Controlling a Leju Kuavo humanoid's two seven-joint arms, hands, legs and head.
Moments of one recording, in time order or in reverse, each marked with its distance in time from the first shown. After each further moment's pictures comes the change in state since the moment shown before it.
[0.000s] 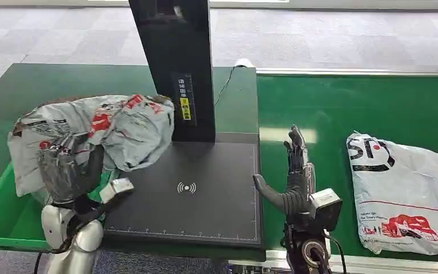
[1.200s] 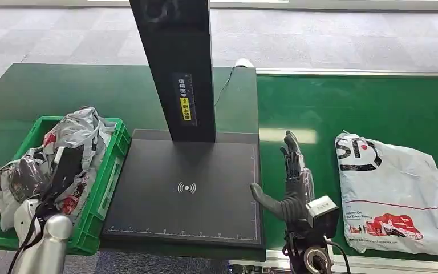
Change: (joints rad) left arm -0.070 0.104 0.238 0.259 0.015 -0.272 0.435; right arm 0.032 0.004 -0.005 -0.041 0.053 0.060 0.021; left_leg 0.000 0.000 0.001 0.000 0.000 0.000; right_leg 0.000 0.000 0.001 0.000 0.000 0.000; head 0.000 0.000
